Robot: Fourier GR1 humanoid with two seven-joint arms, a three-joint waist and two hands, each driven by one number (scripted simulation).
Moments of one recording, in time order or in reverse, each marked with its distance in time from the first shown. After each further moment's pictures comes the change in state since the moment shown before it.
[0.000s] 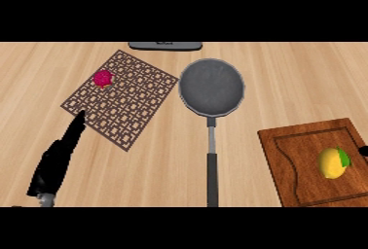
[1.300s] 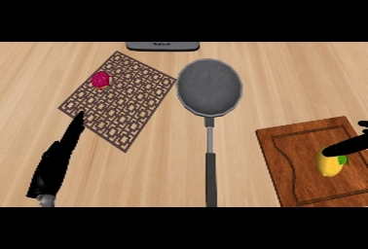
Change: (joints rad) left arm 0.018 -0.039 0.039 -0.015 -0.046 -0.023 0.021; right arm -0.262 0.066 0.299 0.332 -0.117 0.171 0.046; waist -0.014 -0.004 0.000
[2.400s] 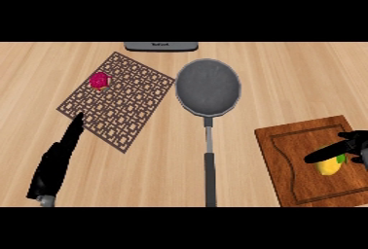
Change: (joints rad) left arm 0.015 -0.047 0.052 0.010 -0.043 -0.048 -0.011; right arm -0.008 0.144 0.037 0.164 0.088 0.000 -0.053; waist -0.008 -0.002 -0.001
